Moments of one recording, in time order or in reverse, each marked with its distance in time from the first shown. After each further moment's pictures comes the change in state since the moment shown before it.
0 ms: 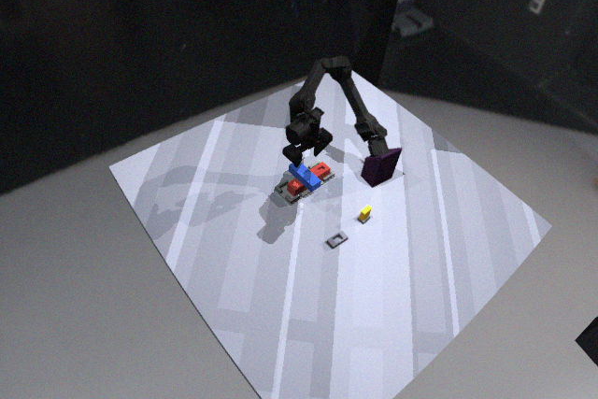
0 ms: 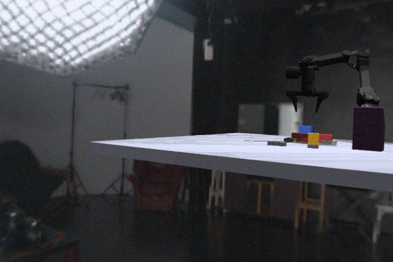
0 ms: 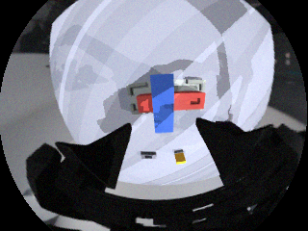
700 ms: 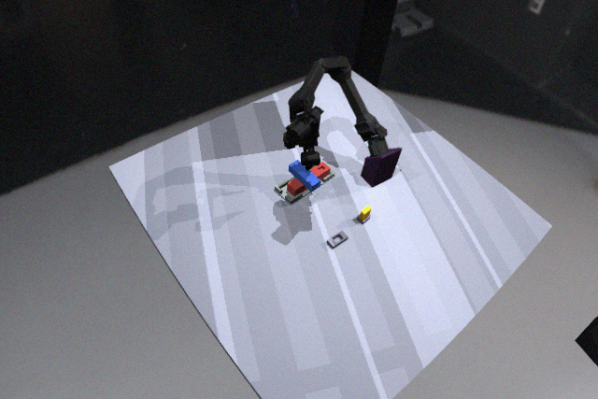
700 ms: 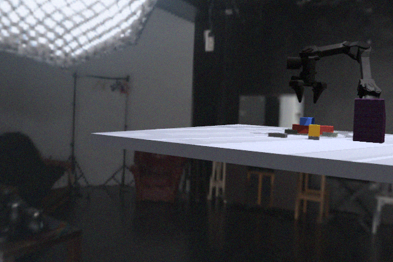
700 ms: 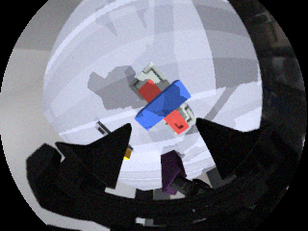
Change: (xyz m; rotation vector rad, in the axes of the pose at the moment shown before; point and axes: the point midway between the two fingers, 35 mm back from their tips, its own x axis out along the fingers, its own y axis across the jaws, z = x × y) arm -0.006 0.000 0.001 -0.923 0.005 -0.014
